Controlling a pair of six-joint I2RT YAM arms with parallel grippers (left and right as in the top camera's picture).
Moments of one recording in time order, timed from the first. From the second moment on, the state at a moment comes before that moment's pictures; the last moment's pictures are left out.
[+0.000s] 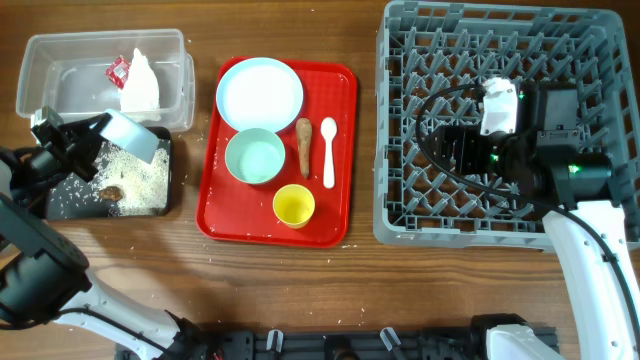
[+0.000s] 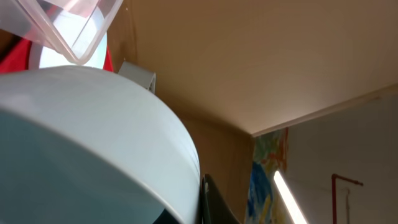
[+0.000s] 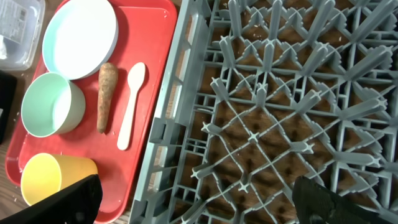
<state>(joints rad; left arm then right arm) 0.77 2.01 1.45 -1.40 1.54 0.08 0.04 1.23 1.15 -0.87 -0.29 0.05</state>
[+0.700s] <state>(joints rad) 0.14 1.57 1.44 -1.37 0.51 -0.10 0.04 1.23 1.15 -0.88 -0.29 0.06</state>
